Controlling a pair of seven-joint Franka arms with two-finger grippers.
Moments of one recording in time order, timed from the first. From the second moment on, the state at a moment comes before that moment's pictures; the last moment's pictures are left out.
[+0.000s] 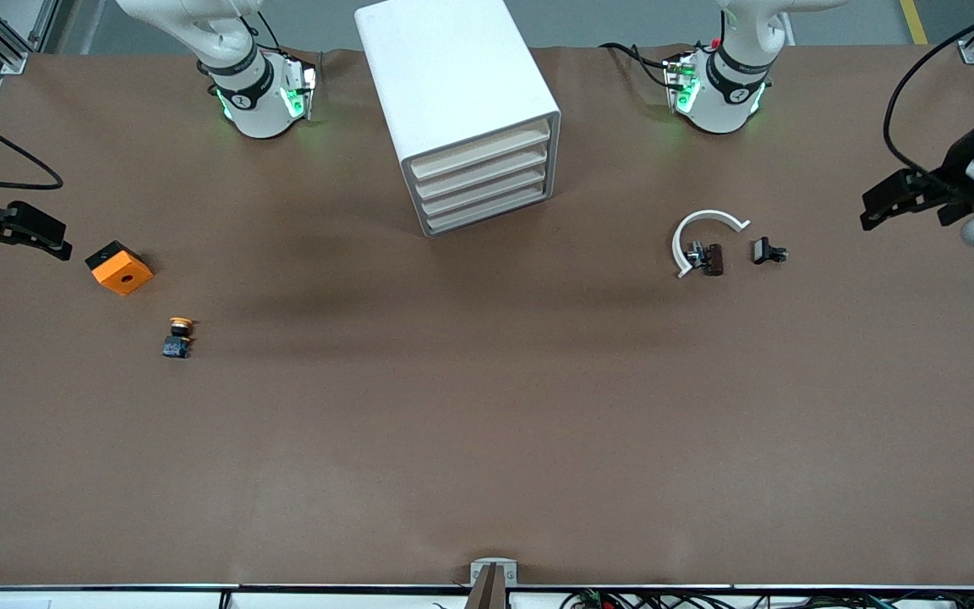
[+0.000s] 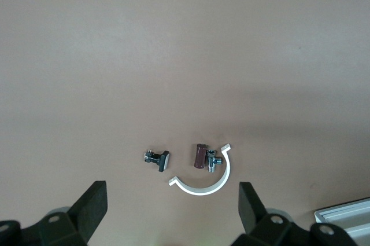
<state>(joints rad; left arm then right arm) 0.03 0.04 -0.09 -1.56 0.01 1.54 -0.11 0.07 0.06 -0.11 -1.51 -0.02 1.57 -0.04</state>
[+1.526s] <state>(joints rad) -0.29 0.61 -0.10 -1.54 -0.35 1.61 -1.63 0.07 0.07 -0.11 -1.51 -0.02 1.57 -0.04</state>
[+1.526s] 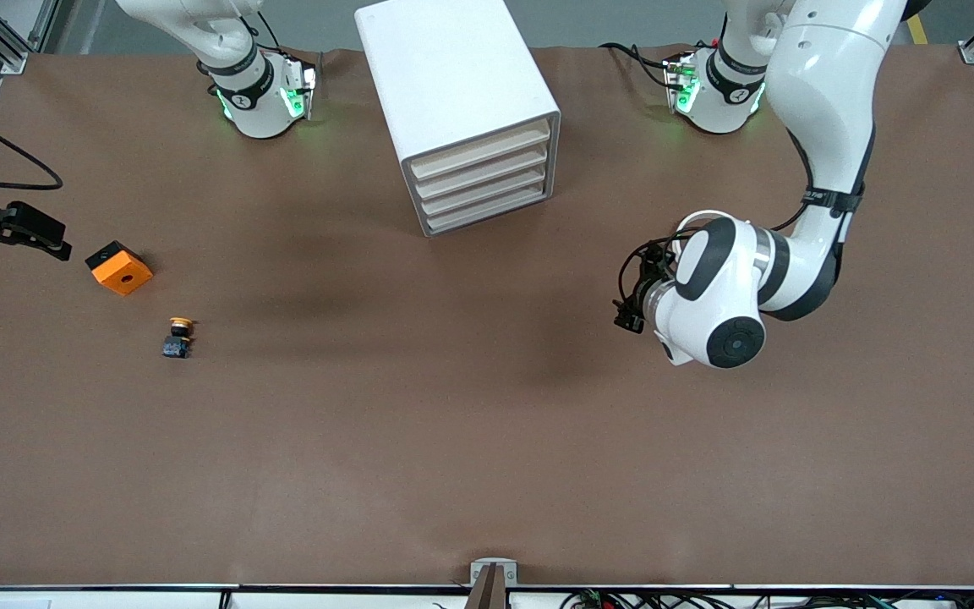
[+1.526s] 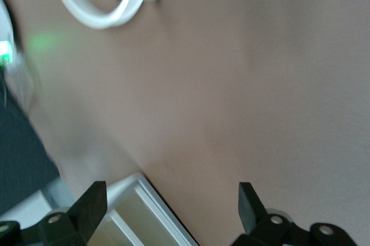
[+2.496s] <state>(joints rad) -0.44 0.76 -0.11 -1.54 -0.78 1.58 -2.18 0.07 0.07 -0.11 -1.51 -0.02 1.57 -0.04</state>
